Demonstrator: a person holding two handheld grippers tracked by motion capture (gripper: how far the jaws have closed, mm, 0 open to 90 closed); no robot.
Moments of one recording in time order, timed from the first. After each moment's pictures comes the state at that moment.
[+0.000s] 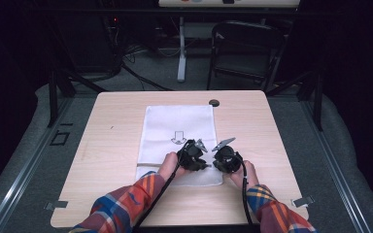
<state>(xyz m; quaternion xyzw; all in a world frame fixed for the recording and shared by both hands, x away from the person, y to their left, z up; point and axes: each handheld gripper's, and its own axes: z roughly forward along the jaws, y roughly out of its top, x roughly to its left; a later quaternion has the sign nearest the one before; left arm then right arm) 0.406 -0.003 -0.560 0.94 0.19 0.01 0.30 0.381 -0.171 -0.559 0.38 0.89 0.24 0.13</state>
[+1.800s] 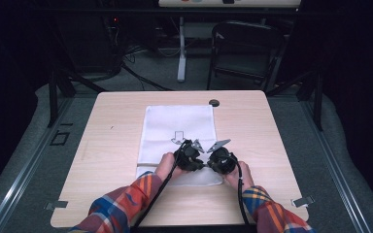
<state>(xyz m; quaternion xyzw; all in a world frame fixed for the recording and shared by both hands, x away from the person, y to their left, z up) 0.405 0.007 -0.561 0.93 0.19 0.02 0.30 0.381 -0.158 -0.563 0.34 0.90 0.26 0.13</state>
